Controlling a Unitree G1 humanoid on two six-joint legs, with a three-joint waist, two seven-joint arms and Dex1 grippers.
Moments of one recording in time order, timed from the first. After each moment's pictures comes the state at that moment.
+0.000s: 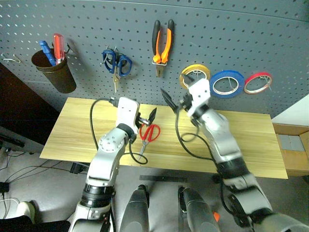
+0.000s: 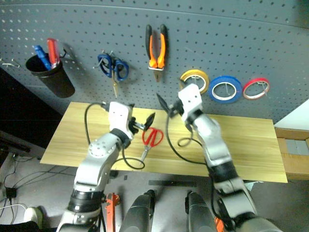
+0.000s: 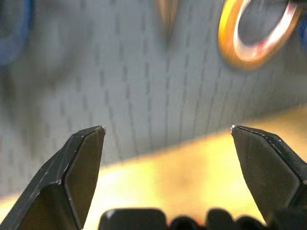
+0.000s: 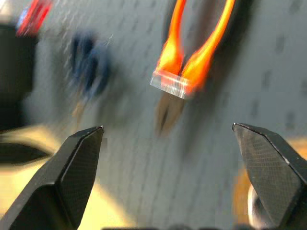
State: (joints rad) left arm -0.28 0.23 -0.06 -0.25 -0.07 0.48 -0.24; right arm -0.50 -0.21 0.16 -0.06 0.10 0.13 0.46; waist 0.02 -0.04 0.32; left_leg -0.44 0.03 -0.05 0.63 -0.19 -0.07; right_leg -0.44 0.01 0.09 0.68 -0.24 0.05
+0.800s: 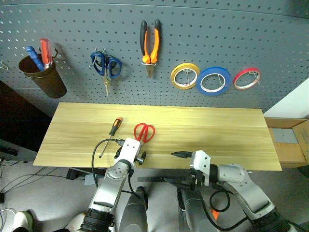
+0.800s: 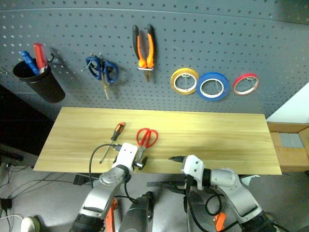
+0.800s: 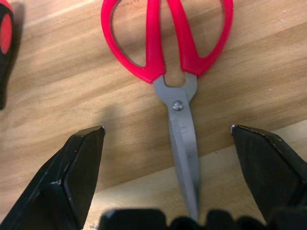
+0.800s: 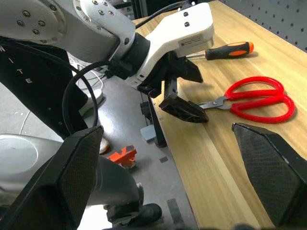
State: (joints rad) left arm -0.10 0.24 -0.14 -0.05 0.09 0.55 -0.15; right arm -0.10 -0.45 0.37 -0.25 0.18 0.12 0.87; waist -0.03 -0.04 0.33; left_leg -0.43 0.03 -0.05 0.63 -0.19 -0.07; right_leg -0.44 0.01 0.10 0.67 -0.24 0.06
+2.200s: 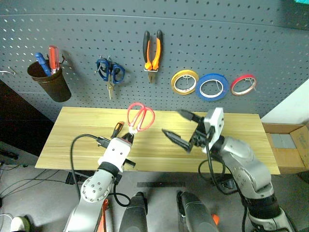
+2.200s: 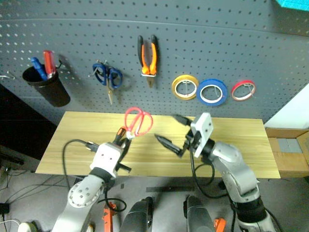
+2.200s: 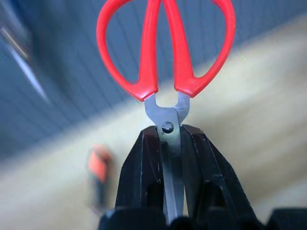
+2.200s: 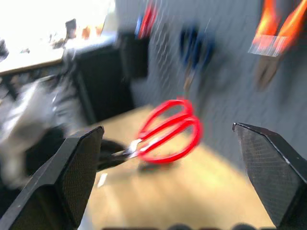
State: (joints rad) left arm 0.17 0.35 -0.06 -0.56 0.18 0.19 -0.17; right arm -0.34 -0.25 0.12 -0.41 0.45 0.39 0.62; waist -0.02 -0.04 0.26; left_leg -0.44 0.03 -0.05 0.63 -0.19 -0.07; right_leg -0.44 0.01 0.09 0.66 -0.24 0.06
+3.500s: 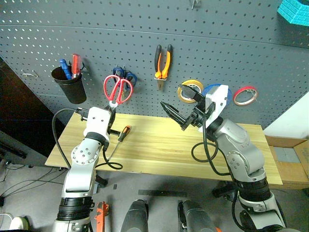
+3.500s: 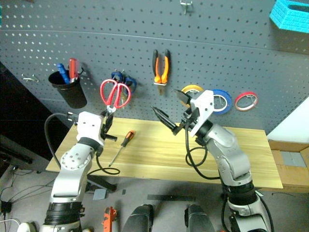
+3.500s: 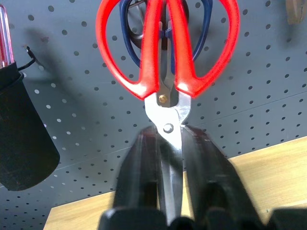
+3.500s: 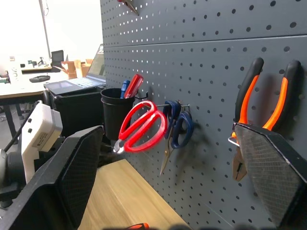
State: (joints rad) left arm -0.21 0.36 0.13 -0.16 0.04 0.21 -0.21; right arm -0.45 -0.22 0.11 -0.34 0.41 0.36 0.52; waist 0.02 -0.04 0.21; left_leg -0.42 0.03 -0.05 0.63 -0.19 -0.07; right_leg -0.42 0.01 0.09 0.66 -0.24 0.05
